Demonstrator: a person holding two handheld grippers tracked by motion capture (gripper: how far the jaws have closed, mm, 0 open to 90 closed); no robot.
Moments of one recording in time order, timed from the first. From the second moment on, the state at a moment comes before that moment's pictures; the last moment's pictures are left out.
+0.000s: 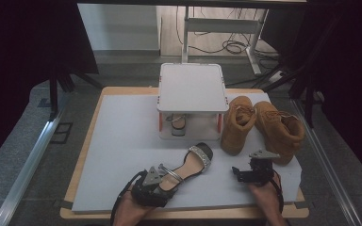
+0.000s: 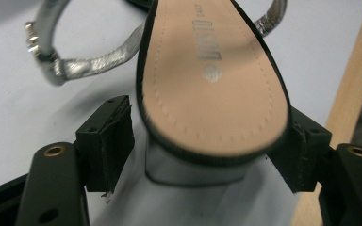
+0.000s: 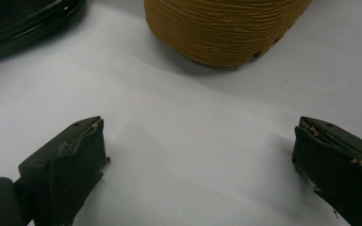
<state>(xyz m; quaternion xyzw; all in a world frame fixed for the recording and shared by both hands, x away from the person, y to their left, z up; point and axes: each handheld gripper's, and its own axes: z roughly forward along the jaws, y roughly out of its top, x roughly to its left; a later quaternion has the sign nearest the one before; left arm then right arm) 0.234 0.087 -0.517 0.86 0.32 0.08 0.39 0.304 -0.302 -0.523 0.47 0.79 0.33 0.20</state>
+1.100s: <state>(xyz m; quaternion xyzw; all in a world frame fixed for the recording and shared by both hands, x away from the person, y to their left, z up) 0.252 0.058 -0.514 0.86 0.32 0.09 0.38 0.304 -0.302 -0.523 0.47 0.79 0.33 0.20</state>
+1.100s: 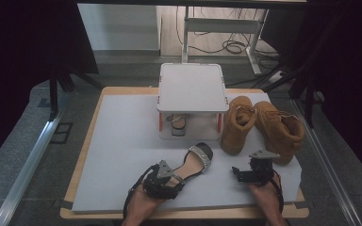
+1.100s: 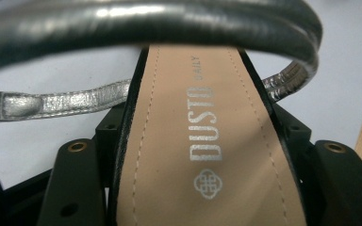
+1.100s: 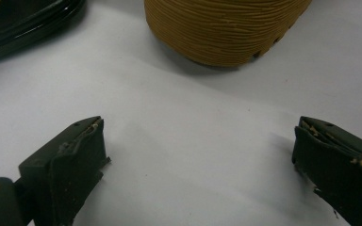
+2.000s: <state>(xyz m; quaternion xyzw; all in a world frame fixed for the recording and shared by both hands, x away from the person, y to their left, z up) 0.253 0.064 -0.494 0.83 0.36 0.11 0.41 0.304 -0.302 -0.523 0.47 0.79 0.33 0.20</state>
